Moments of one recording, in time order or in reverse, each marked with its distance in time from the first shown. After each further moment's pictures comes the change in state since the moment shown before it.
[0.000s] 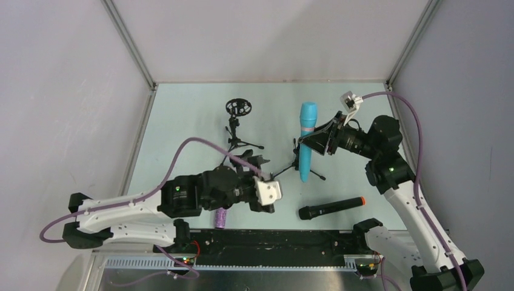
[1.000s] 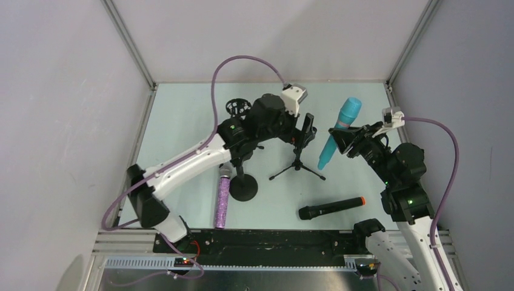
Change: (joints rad) left arm 0.436 0.610 0.540 0.005 0.249 -0.780; right arm -0.064 -0.286 -0.073 -0.120 0.521 -0.051
